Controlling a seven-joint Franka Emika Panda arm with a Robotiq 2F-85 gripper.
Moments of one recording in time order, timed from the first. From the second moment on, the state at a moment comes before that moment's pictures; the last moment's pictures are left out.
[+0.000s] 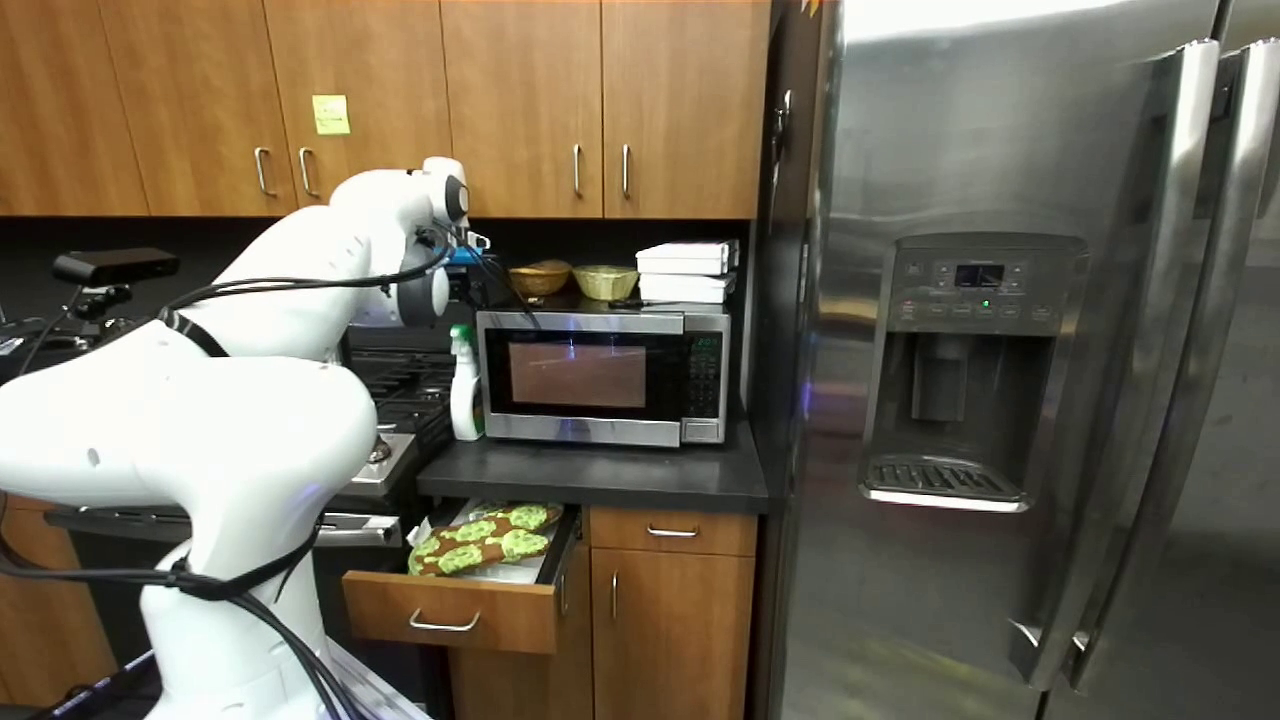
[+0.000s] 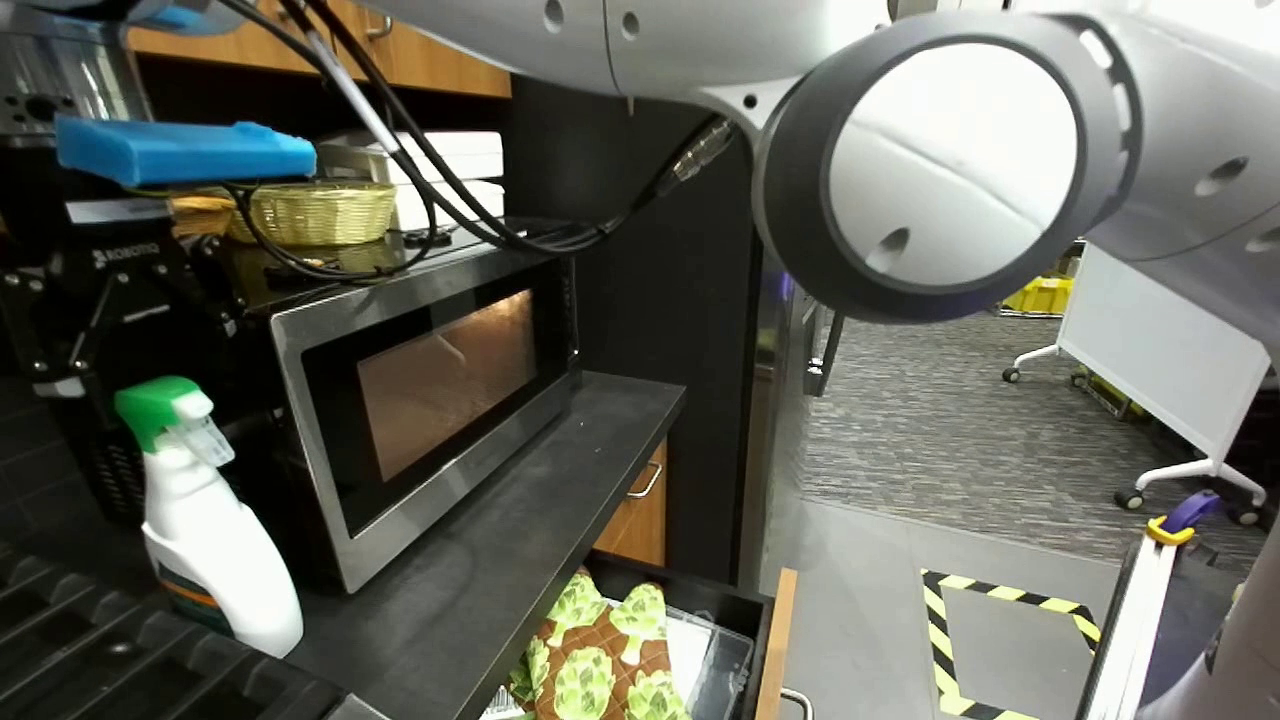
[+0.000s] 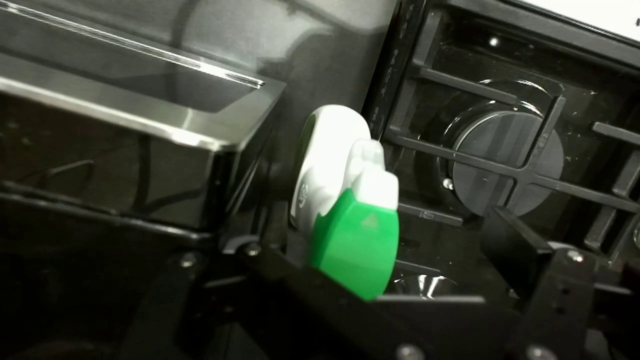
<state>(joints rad) 0.60 1.08 0.11 -0.37 -0.08 1.43 -0.07</state>
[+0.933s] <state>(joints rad) 0.60 1.08 0.11 -0.37 -0.08 1.43 -0.06</state>
